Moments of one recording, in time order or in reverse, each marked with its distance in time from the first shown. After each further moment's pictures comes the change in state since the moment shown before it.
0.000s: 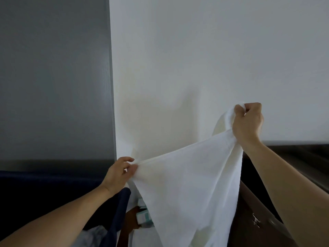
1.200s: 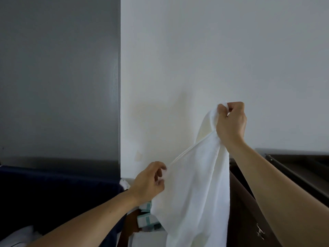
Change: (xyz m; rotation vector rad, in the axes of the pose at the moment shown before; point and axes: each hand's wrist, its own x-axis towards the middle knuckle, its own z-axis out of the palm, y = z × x) left_hand -0.016 0.061 0.050 0.063 -0.143 0.223; right_hand -0.024 -0.039 0.032 0.092 -0.115 -0.081
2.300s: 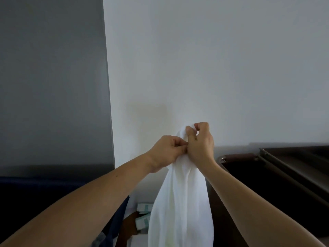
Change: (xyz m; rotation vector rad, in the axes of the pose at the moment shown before) left_hand 0.072 0.117 -0.024 -0.451 -0.157 -0.104; right_hand -0.060 0.028 0.028 0.025 -0.214 0.065
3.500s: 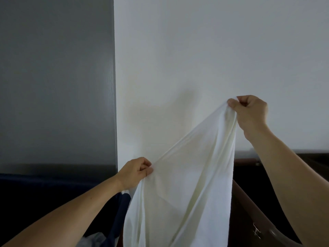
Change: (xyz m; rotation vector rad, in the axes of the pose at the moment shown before) left_hand -0.049 -0.100 -0.067 0.329 0.106 -0.139; right_hand 0.087 -0.032 -0.102 0.098 0.196 0.012
